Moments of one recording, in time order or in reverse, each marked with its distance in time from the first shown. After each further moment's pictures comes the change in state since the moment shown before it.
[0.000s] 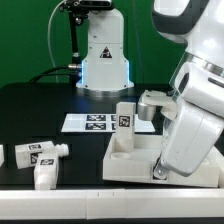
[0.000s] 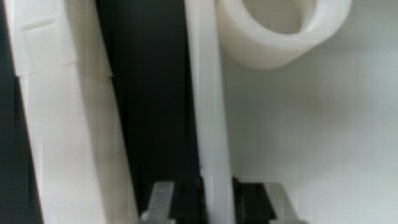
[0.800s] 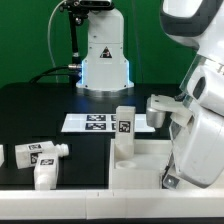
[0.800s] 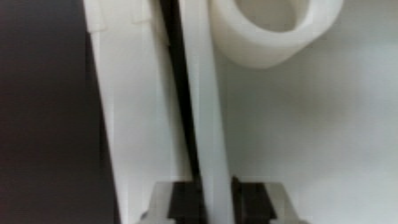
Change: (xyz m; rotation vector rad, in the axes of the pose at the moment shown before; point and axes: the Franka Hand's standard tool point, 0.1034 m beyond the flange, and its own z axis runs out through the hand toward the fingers) arm 0.018 0.025 -0.007 -0.041 -0.011 -0.051
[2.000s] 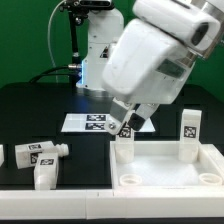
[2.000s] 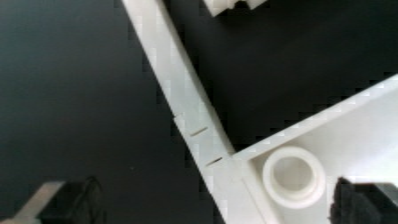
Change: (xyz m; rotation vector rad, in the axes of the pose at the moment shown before) arm -0.086 0.018 -0.042 -0.025 -0.077 0.430
